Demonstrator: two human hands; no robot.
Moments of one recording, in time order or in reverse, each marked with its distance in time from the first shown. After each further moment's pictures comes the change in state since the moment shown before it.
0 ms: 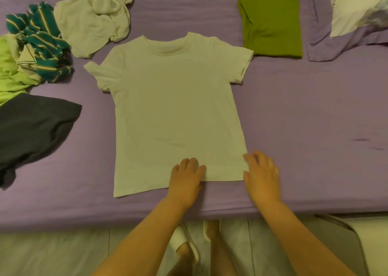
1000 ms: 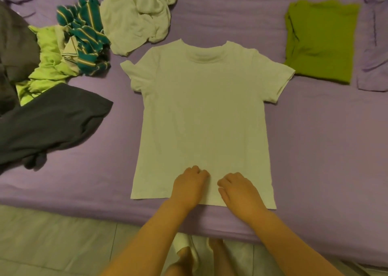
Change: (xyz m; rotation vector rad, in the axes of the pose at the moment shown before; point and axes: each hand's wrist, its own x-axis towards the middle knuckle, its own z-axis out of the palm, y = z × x) left_hand 0.008 -0.039 -0.014 -0.241 -0.030 -0.222; right_hand 0.032 -0.073 0.015 -0.138 -0.459 -0.517
